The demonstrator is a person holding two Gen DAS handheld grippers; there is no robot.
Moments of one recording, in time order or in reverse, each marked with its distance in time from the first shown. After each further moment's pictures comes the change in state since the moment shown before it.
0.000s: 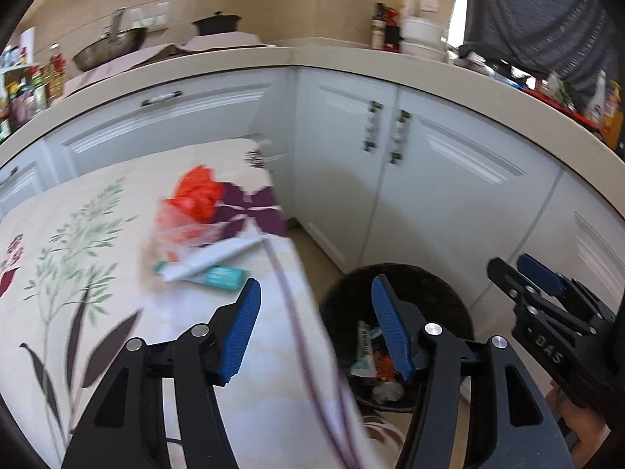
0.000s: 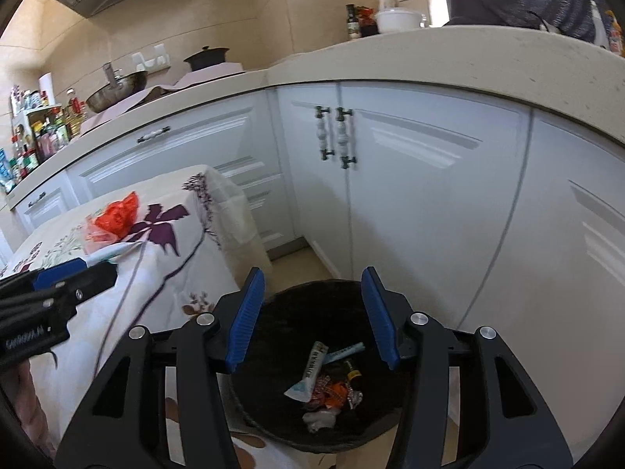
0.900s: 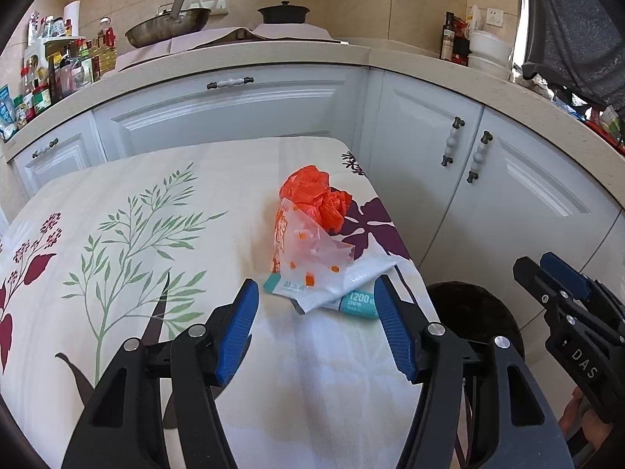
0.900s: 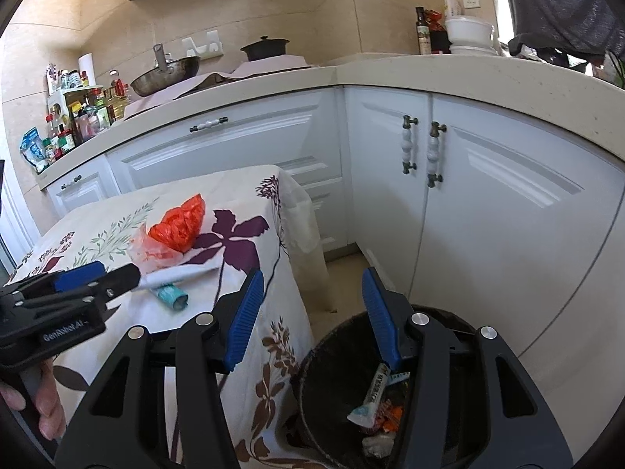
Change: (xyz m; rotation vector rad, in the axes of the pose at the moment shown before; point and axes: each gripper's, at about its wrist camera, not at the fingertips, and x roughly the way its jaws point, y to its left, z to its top) left arm 0.013 0.076 0.012 -0.097 0.016 0.130; right arm 0.034 0.074 0.029 -0.080 0.012 0.138
